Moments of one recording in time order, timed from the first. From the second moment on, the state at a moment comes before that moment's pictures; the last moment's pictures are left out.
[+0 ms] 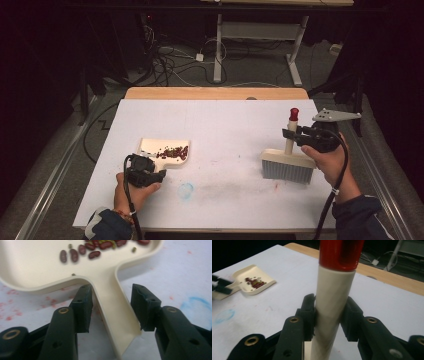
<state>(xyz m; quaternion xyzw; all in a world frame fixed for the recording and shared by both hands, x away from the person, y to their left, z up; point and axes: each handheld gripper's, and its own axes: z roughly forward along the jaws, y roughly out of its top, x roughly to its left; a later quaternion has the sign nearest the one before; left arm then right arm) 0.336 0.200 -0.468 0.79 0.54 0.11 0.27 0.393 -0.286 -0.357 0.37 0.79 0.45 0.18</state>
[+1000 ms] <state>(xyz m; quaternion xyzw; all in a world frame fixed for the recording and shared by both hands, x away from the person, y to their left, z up) 0.306 0.202 -0.460 0.81 0.41 0.23 0.36 0.473 -0.274 -0.409 0.47 0.76 0.36 0.26</state>
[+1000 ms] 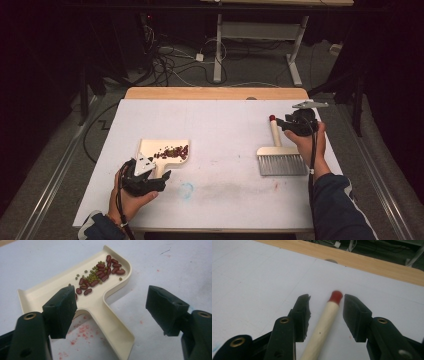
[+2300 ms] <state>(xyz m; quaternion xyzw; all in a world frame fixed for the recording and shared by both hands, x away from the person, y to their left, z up) 0.292 0.194 -0.463 0.82 0.36 0.26 0.37 0.424 -0.255 -0.392 0.43 0.73 0.44 0.31</state>
